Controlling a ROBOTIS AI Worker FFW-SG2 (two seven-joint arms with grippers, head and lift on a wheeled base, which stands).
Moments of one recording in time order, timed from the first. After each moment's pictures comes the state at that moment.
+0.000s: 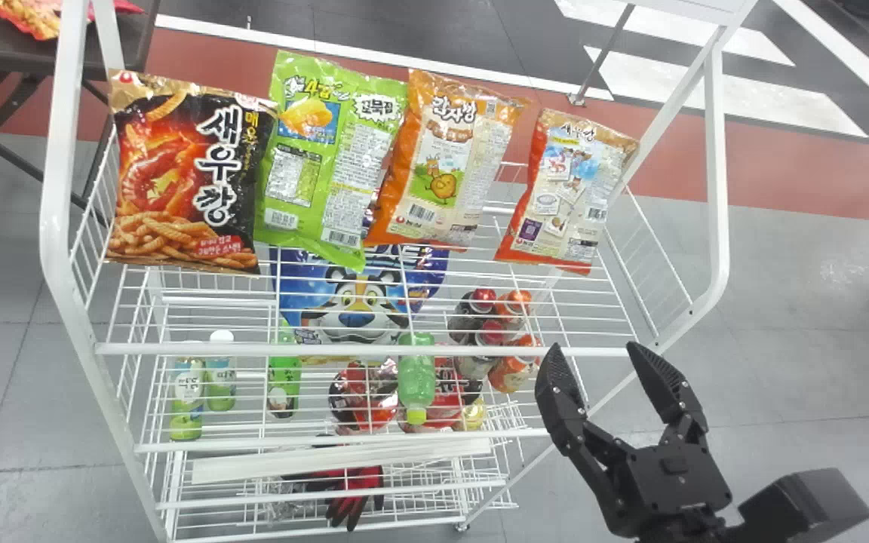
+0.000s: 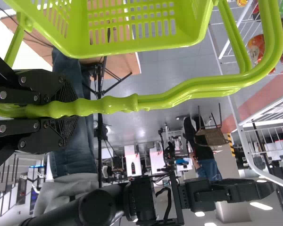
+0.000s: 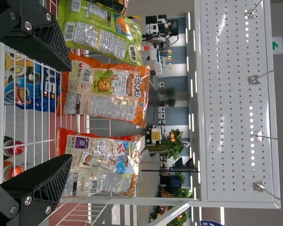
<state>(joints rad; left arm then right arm) 0.84 0.10 -0.01 -2.45 0.42 1.45 -0.87 0.98 -0.27 -0.13 -2.25 -0.30 -0.26 -0.05</state>
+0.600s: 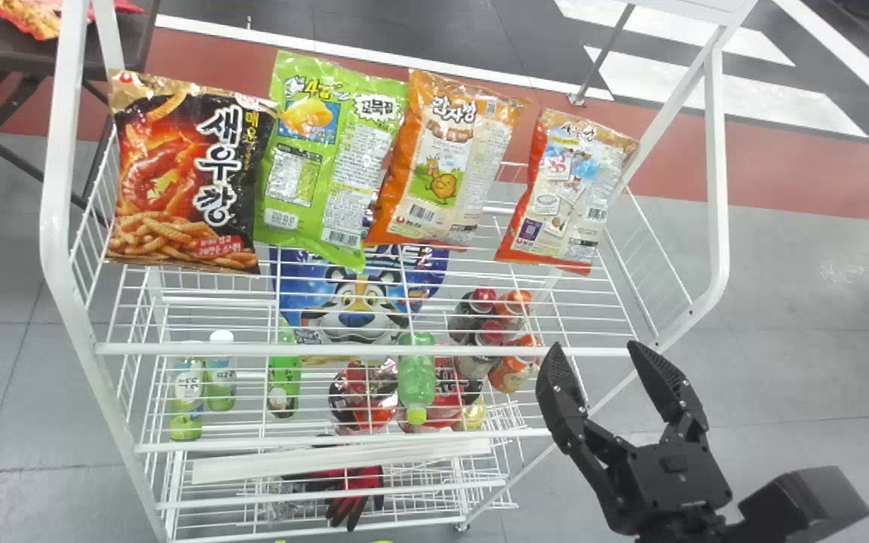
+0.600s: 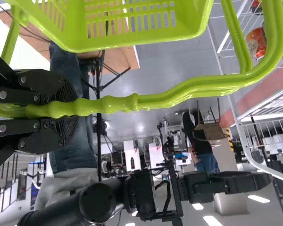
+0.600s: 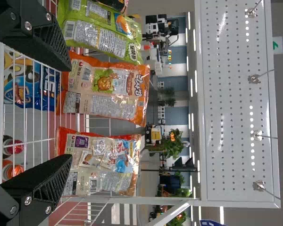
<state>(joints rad) 0.84 0.10 -0.01 -2.44 0.42 1.44 -0.90 0.97 -0.27 -0.13 -2.25 -0.30 -0.25 -0.05</state>
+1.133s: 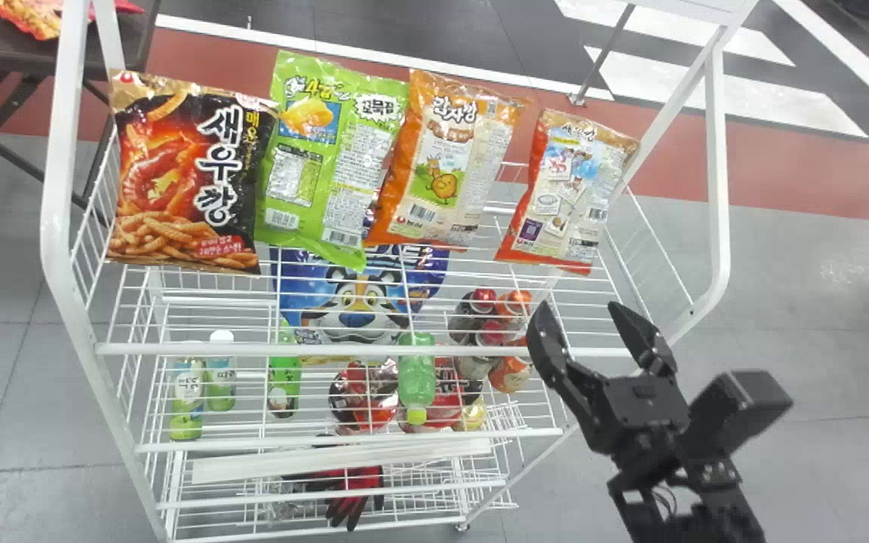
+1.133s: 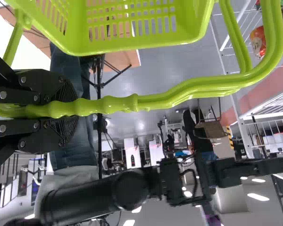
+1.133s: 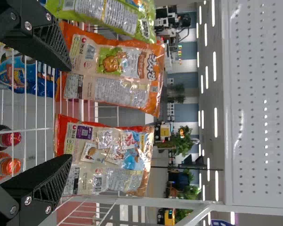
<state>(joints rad) 0.85 0.10 -0.03 -2.43 0.42 1.43 -0.90 0.67 -0.21 -0.21 -2.12 -0.31 0.02 0.05</state>
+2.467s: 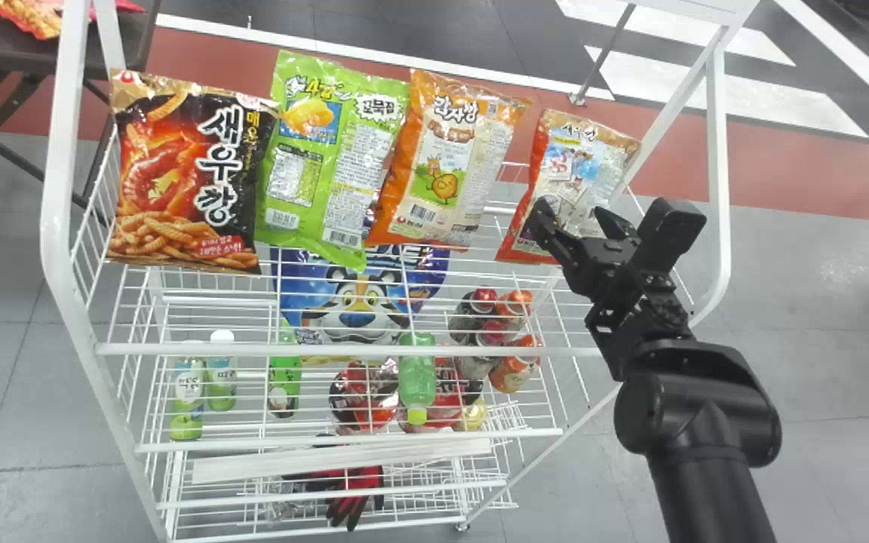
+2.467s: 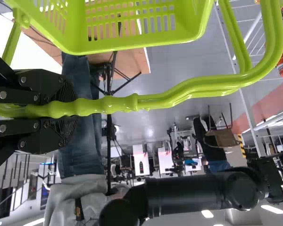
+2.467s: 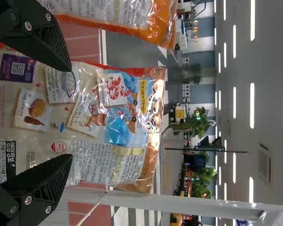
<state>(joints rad) 0.82 0.11 -0.07 -2.38 0.37 1.42 -0.89 0.01 -0.26 -0.21 -1.54 -0.25 0.18 0.11</state>
